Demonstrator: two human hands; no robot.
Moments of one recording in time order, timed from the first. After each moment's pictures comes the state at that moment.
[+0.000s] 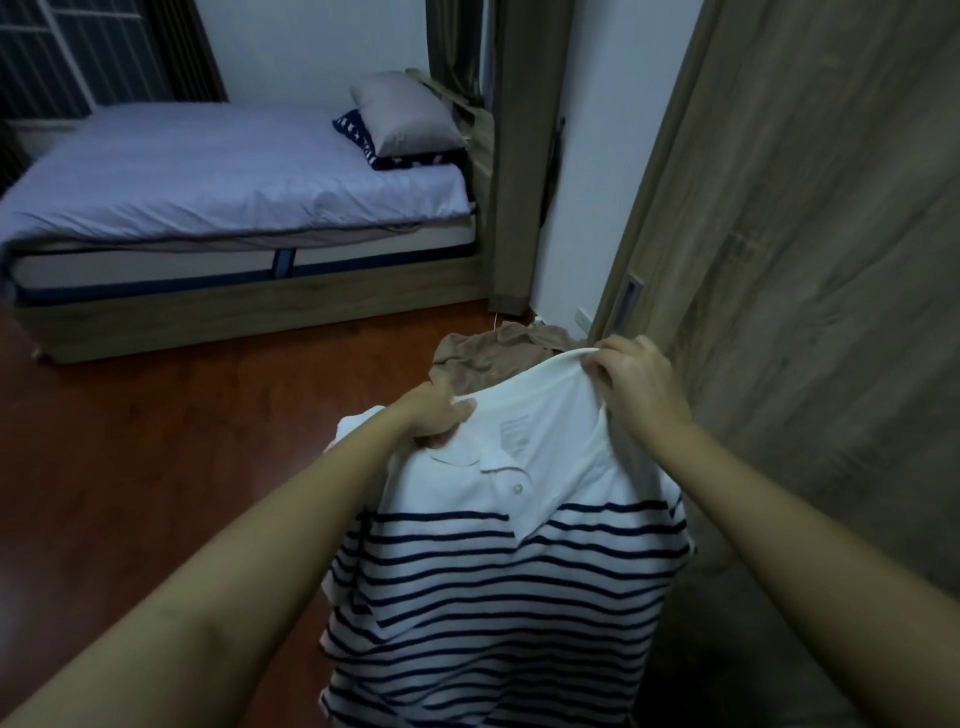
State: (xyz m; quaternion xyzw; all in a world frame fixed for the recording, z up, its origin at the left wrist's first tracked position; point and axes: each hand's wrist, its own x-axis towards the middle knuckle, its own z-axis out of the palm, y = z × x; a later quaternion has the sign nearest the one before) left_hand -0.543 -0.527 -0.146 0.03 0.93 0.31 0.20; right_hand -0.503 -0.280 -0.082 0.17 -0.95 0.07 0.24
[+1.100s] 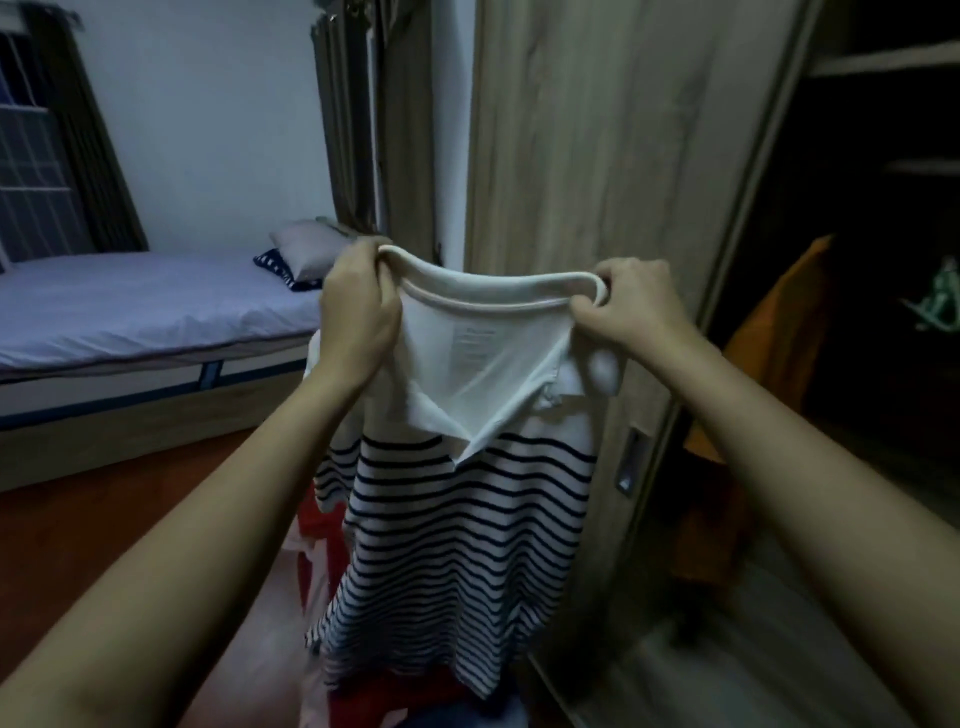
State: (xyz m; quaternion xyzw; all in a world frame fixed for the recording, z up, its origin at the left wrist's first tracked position) left_hand -0.201 -0.435 0.095 0.16 0.79 0.39 -0.45; right_hand -0.140 -0.193 0.133 0.01 -0.94 0.12 0.32
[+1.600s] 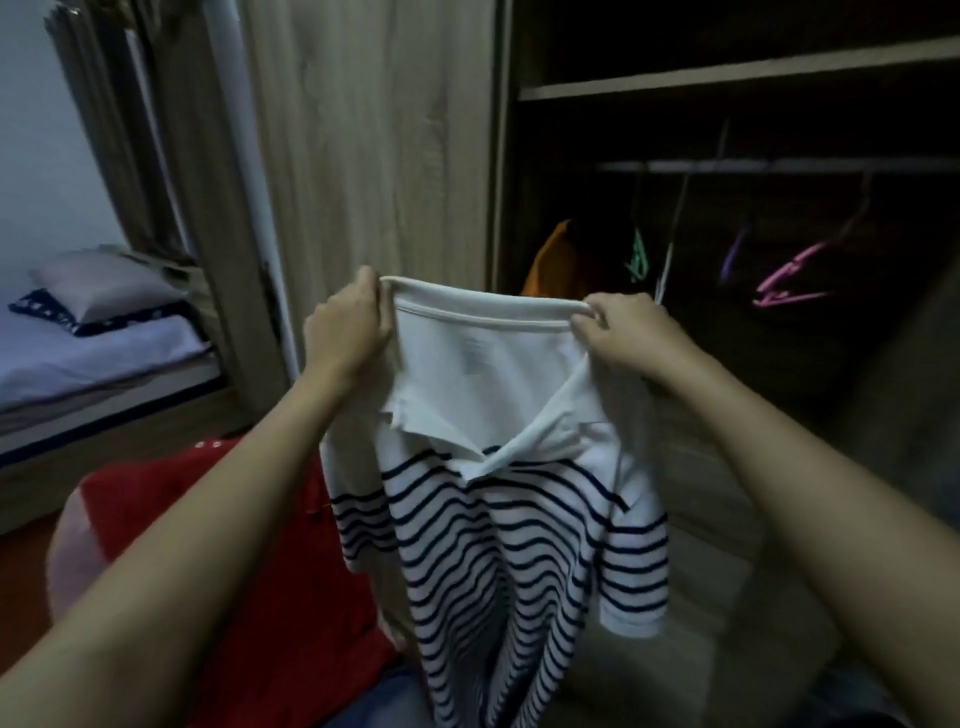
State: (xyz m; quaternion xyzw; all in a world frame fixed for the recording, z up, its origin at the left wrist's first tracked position) left_hand -0.133 -0.279 0.079 0.29 0.82 0.27 -0.41; right_hand 0.040 -0.056 0.112 -0.17 -0.95 0.07 0.26
